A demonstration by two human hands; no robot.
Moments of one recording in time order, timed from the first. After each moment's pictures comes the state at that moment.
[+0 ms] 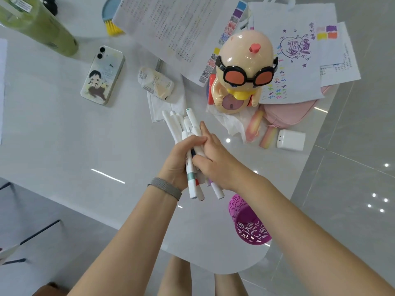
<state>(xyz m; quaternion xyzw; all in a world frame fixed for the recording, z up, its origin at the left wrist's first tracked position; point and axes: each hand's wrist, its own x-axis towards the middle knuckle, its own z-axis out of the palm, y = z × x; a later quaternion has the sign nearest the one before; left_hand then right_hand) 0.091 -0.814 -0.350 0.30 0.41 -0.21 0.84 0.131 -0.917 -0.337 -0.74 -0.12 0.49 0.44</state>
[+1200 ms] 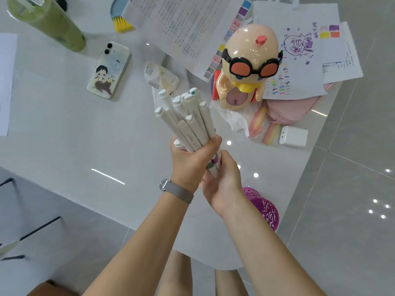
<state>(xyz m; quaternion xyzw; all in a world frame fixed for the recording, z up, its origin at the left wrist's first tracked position) 0.081 -0.843 -0.315 0.56 0.34 0.08 0.75 0.080 -0.909 -0.329 -0.37 0.38 0.40 0.74</state>
